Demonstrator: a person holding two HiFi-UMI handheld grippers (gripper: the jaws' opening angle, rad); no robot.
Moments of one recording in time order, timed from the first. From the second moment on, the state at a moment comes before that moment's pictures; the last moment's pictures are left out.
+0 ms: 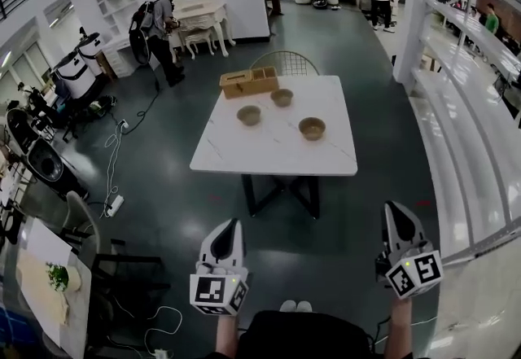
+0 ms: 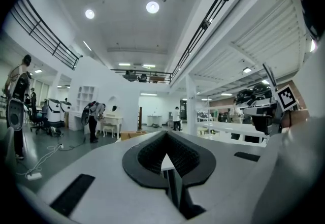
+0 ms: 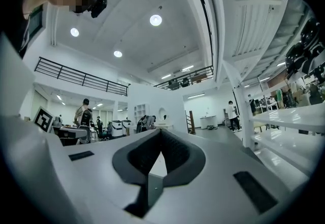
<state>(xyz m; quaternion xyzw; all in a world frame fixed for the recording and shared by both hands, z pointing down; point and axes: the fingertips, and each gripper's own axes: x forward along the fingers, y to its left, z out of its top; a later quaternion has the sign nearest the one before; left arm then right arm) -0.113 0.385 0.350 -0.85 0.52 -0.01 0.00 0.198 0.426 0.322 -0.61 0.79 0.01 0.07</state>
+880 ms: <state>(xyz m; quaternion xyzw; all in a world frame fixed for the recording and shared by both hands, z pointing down) -0.130 0.329 0.363 -0.84 0.55 -0.02 -0.01 0.193 0.351 0.337 -0.59 0.80 -0.02 0.09</state>
